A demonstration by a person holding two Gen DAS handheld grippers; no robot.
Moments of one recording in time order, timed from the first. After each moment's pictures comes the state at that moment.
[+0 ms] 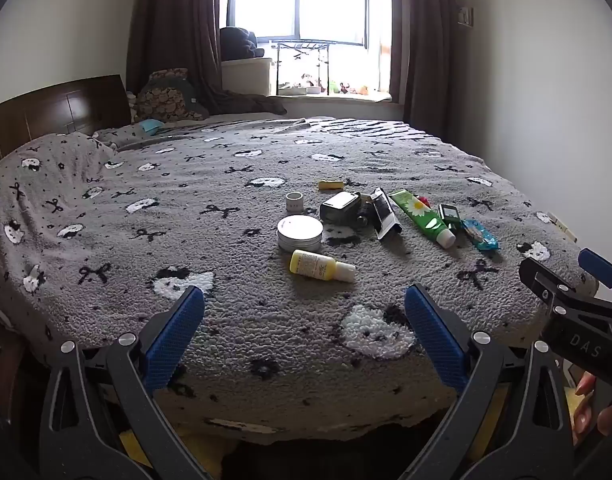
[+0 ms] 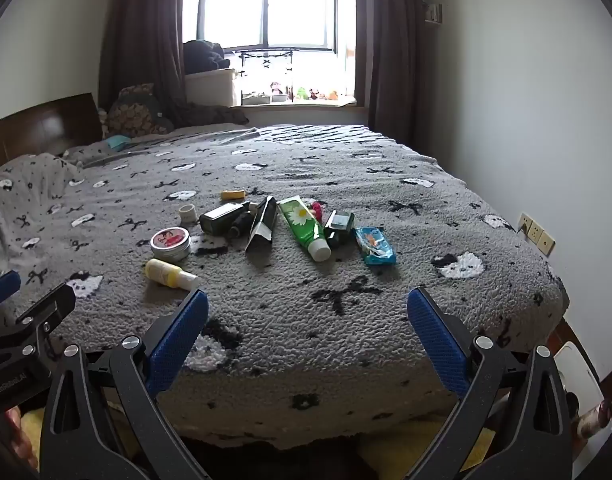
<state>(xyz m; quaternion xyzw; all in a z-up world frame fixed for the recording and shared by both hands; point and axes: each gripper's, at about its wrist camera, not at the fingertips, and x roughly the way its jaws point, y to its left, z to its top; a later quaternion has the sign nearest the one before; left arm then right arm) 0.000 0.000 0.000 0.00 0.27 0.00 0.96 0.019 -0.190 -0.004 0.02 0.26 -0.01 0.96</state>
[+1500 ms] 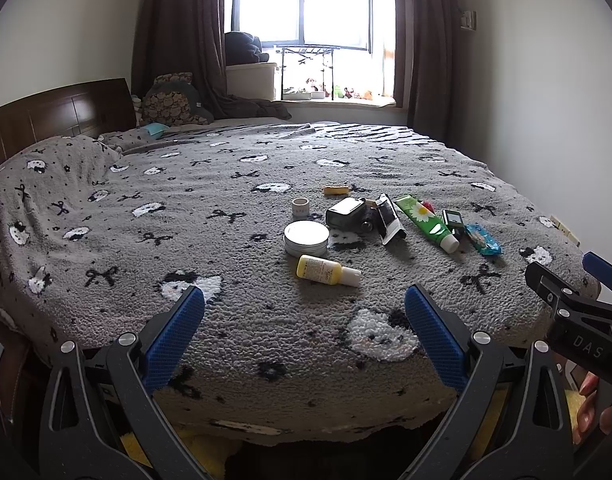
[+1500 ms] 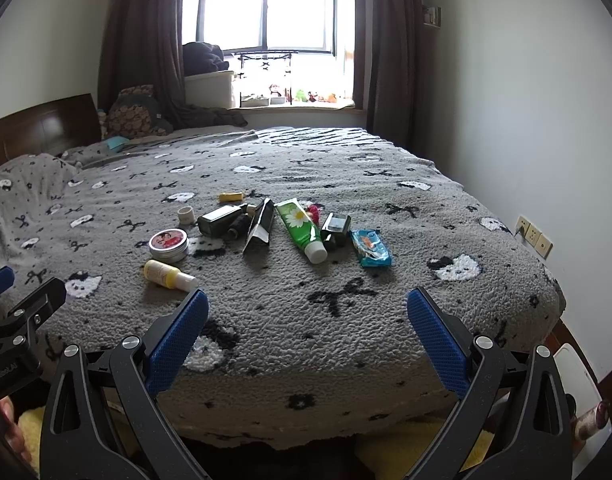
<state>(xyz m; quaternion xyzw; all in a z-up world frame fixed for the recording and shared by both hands) -0.002 0.005 0.006 0.00 0.27 0.01 0.96 0.016 -0.192 -0.001 0.01 0.26 -0.02 0.96</state>
